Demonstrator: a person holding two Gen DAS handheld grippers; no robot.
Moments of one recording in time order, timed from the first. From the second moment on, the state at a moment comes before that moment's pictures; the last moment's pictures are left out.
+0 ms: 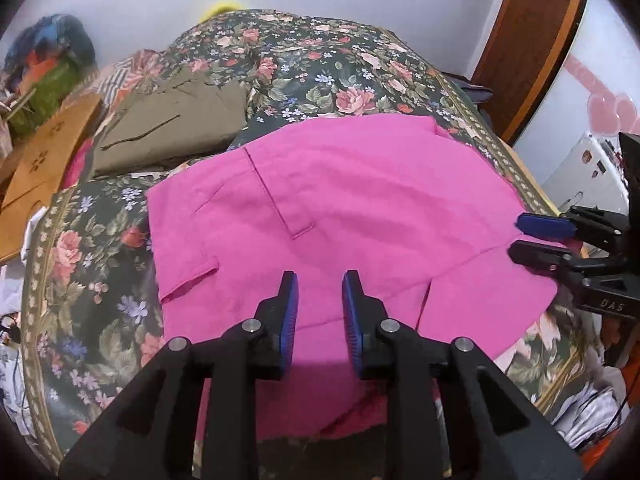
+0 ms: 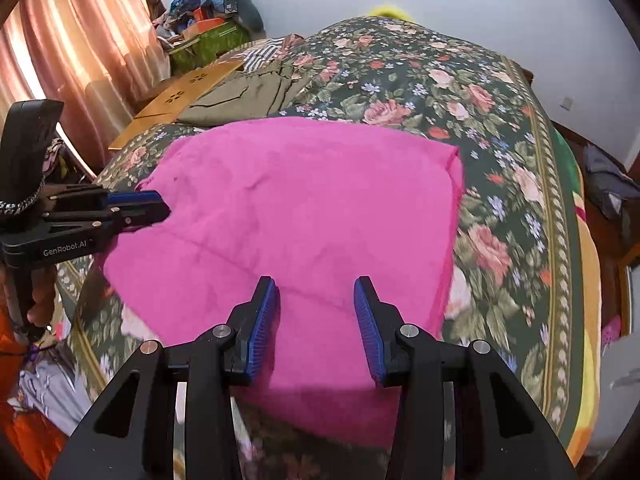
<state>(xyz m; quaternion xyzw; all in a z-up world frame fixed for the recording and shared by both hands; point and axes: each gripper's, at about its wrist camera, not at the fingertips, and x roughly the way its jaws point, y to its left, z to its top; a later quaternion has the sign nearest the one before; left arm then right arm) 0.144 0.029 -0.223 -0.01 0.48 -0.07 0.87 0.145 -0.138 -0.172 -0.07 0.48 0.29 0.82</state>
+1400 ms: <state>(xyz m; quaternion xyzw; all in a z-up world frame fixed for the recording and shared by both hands) 0.074 0.071 -0.240 -0.22 0.50 -0.10 0.83 0.118 -0.126 -0.166 -0.07 0.45 0.27 0.85</state>
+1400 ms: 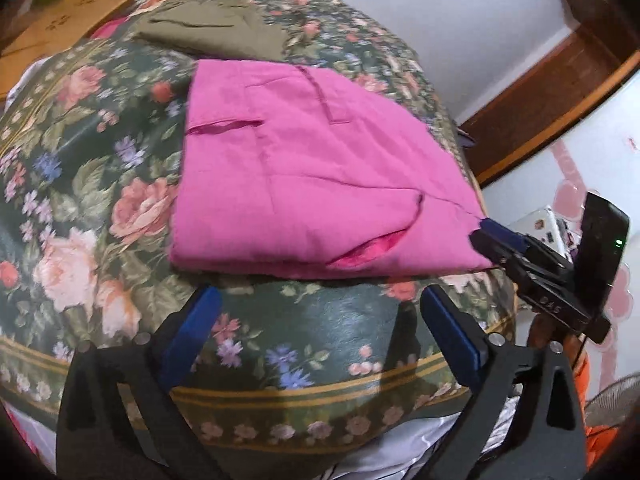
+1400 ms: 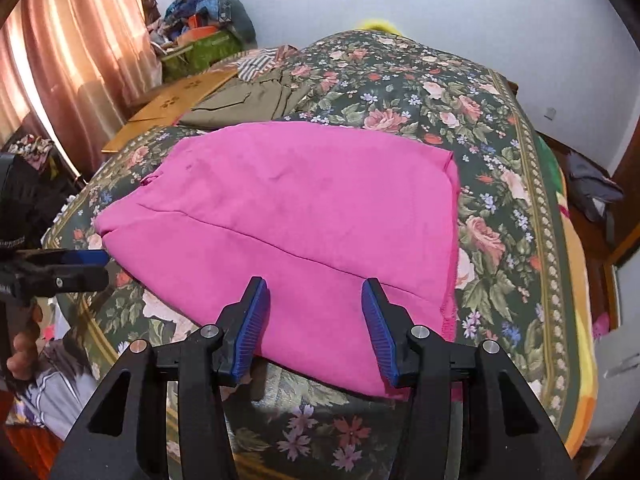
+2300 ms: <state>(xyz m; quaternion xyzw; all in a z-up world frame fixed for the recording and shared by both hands) 0.136 0.110 -0.258 -0.31 0.49 -0.06 0.81 0.115 -0.124 -0.169 -0.08 0.45 0.27 0.85</state>
